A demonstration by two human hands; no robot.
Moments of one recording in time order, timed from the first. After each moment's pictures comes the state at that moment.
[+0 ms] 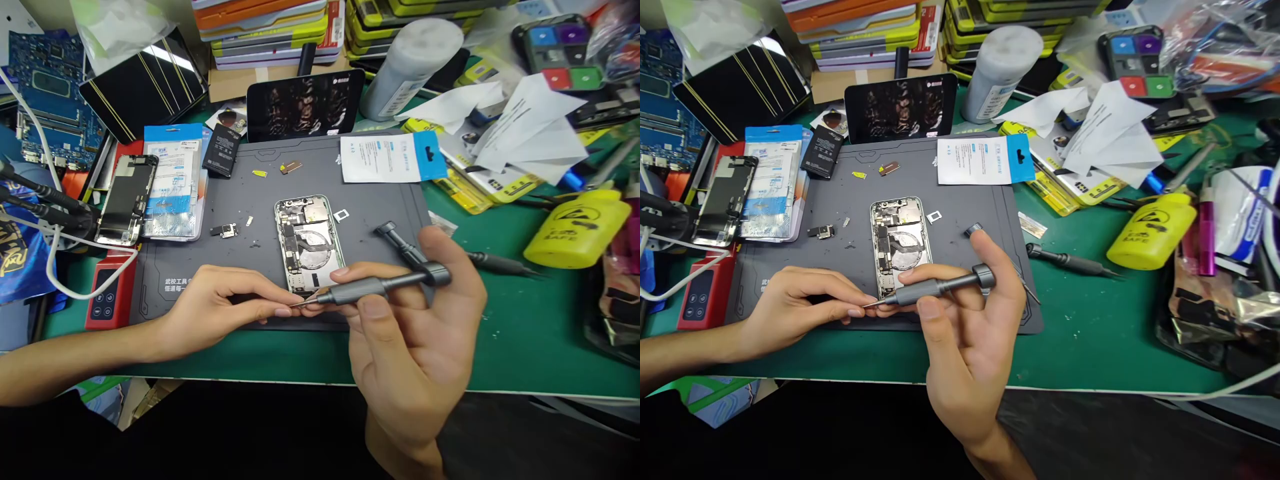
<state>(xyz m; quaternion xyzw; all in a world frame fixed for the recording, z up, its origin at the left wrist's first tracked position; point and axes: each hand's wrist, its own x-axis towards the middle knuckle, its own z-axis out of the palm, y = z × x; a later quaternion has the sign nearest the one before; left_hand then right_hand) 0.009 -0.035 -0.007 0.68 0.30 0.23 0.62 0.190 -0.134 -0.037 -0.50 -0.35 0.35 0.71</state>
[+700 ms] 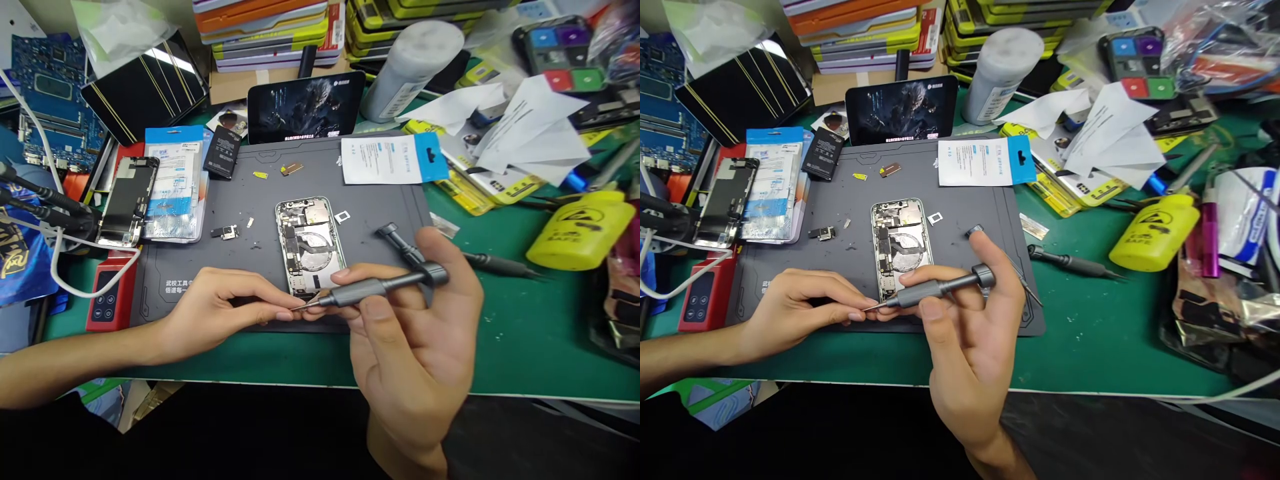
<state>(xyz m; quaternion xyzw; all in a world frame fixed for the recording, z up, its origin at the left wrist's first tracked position) 0.007 -0.036 -0.008 0.69 0.30 0.23 0.62 0.191 -0.135 -0.036 -0.49 -0.33 0.37 0.71</state>
